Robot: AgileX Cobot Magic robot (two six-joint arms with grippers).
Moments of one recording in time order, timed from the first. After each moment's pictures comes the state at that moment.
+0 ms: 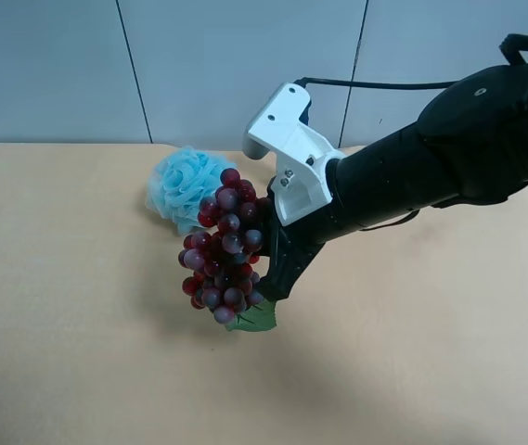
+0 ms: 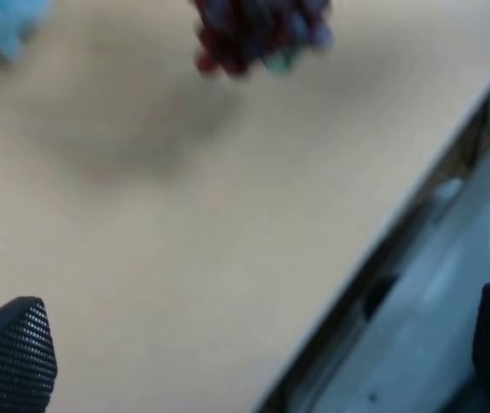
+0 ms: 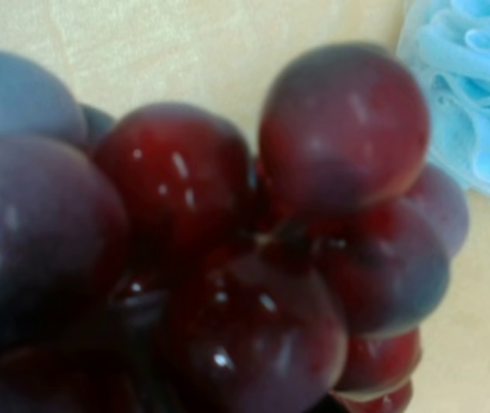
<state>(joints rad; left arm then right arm) -0.76 0.53 -0.81 -0.07 1.21 0.10 0.68 1.56 -0.82 1.16 0.36 -1.45</state>
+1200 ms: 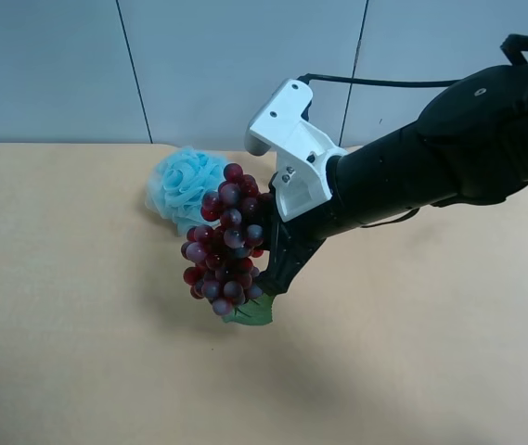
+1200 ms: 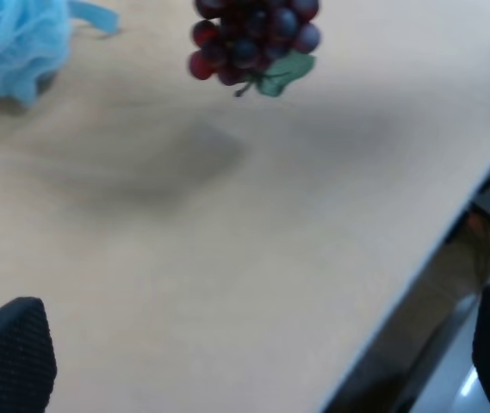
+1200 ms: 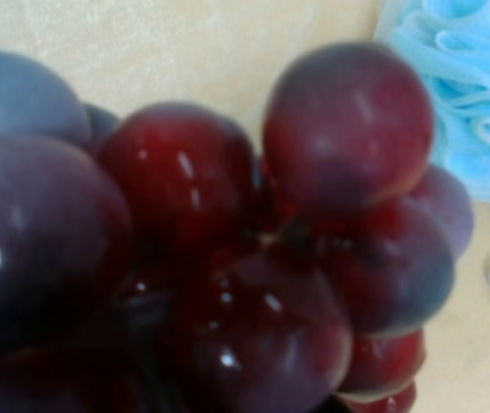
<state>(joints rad) -0.71 0.06 -0.50 -0.06 1.06 0.07 0.68 1.56 -0.82 1.16 0.32 -1.44</state>
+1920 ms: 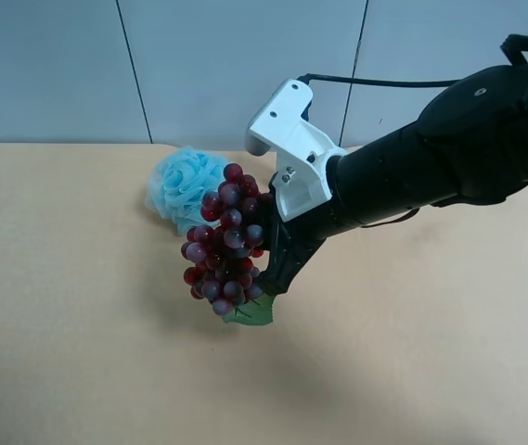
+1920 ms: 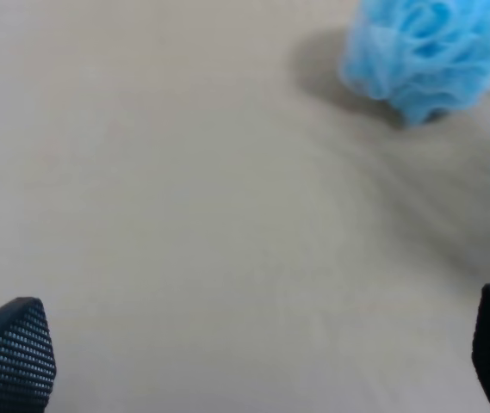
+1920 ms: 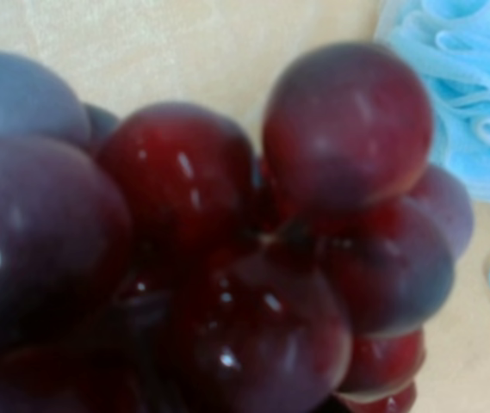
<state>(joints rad) 0.07 0.00 -0.50 -0.06 1.06 0.07 0.68 1.56 -0.82 1.16 0.32 -1.44</state>
